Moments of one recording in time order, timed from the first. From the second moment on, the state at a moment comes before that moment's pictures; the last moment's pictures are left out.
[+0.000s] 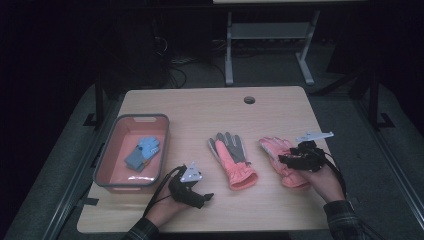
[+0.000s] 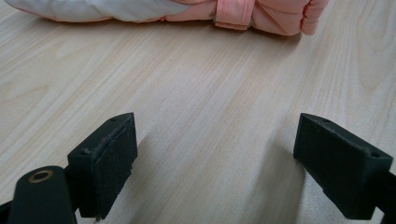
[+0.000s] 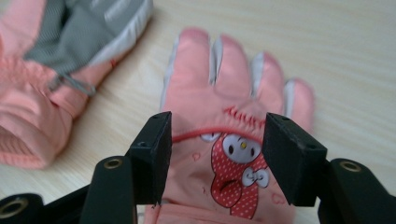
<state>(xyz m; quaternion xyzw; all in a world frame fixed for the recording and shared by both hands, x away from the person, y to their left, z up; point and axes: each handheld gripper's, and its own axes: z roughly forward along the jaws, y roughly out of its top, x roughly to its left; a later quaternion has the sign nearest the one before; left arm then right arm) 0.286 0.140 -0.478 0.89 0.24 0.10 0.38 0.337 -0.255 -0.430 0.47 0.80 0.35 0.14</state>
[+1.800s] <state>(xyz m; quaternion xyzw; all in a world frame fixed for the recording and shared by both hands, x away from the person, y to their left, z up) 0.288 0.139 -0.478 0.89 0.24 0.10 0.38 0.342 -0.197 -0.361 0.44 0.79 0.41 0.12</state>
